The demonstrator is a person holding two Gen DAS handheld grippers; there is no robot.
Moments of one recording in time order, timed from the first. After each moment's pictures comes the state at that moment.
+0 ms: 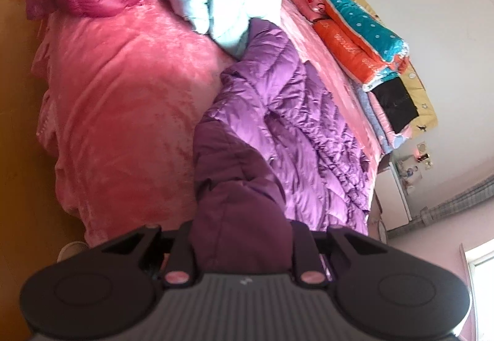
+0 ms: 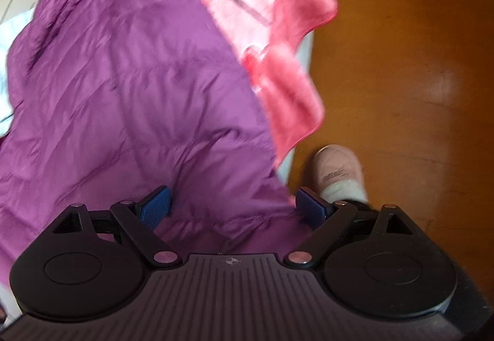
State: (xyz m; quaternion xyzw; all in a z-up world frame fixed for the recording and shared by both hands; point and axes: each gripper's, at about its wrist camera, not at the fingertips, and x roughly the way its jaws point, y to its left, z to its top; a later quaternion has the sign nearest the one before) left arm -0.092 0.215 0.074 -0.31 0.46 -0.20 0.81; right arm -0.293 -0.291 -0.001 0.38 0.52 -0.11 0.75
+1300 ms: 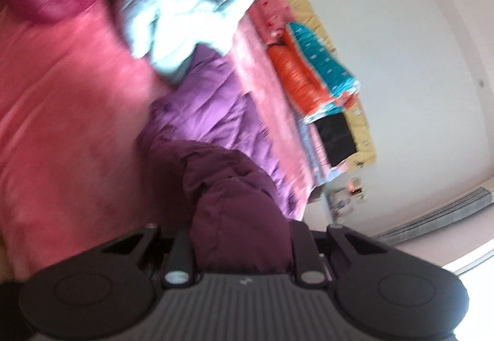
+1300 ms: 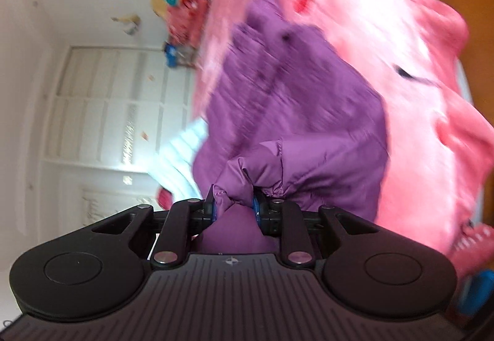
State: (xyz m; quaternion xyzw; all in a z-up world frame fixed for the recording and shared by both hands) left arm -0.042 0.205 0.108 -0.43 0.39 -0.28 0.77; right arm -0.265 -0.322 0.070 0.62 0.20 0.06 0.75
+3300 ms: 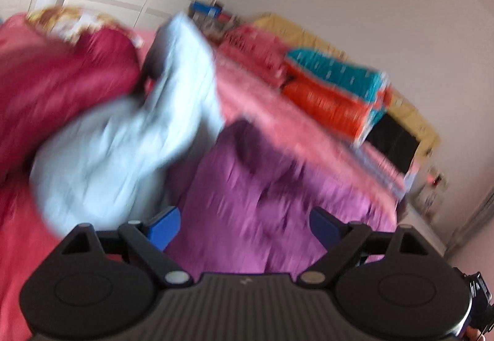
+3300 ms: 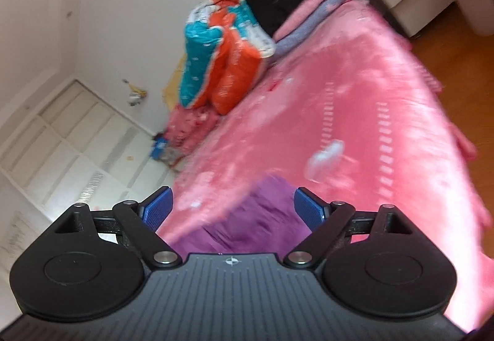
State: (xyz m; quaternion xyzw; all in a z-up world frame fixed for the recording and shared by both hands) left arm 0.103 0.116 0.148 -0.21 0.31 -0.20 0.91; right arm -0.075 -0.422 0.117 0.44 0.06 -0.12 0.89
